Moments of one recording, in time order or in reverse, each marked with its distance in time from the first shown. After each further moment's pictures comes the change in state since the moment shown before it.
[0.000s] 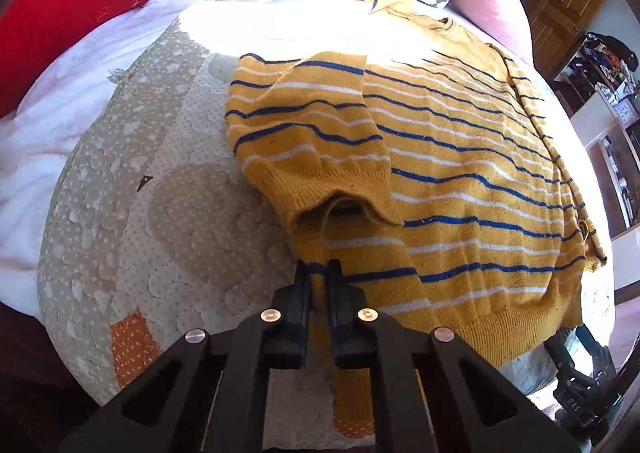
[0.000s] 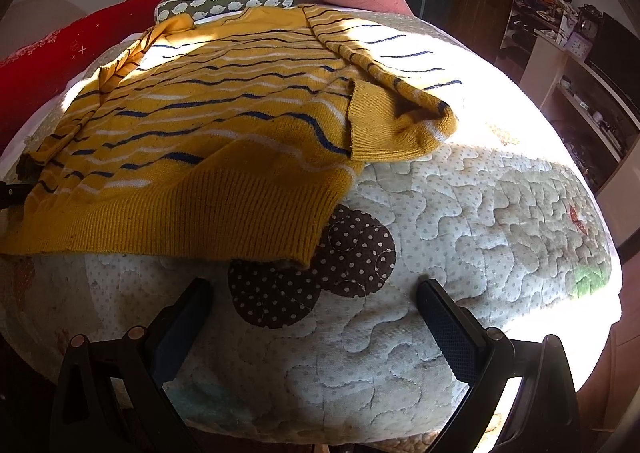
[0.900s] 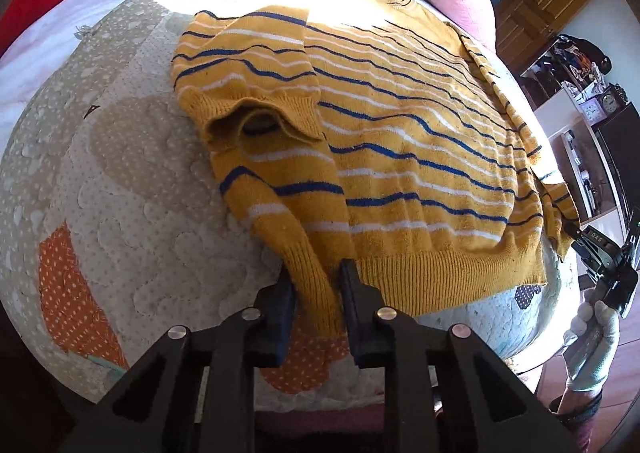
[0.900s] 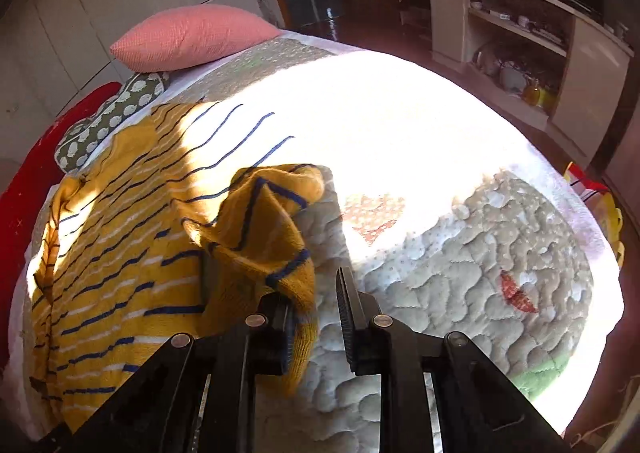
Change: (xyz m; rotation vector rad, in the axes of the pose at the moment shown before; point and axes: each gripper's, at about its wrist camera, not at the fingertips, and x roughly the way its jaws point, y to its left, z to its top) left arm 0.002 -0.025 -0.043 0.004 0.055 -0.169; right arm 0.001 -0.136 0.074 0.467 -0.074 -0.215
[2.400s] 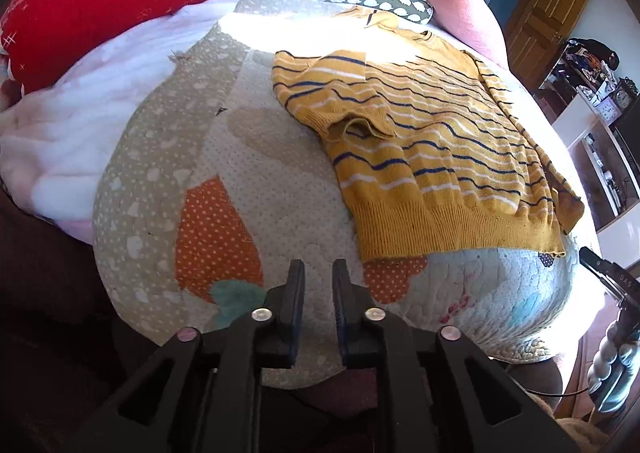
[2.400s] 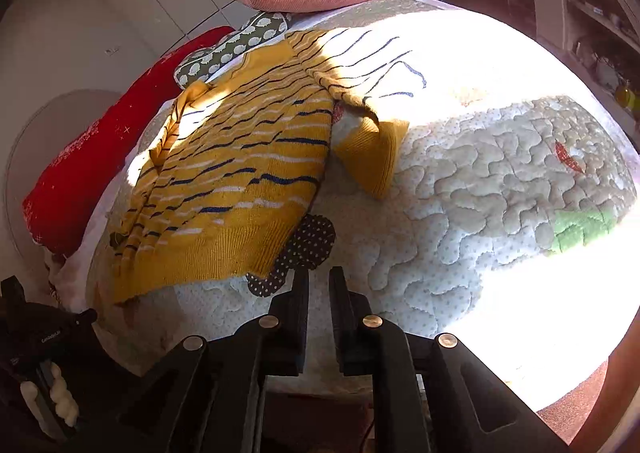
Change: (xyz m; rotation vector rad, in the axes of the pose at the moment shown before) left arm -0.077 0.036 -0.055 0.031 -0.153 0.151; right arm -0.061 0.014 -0.082 -0.250 0.129 0.430
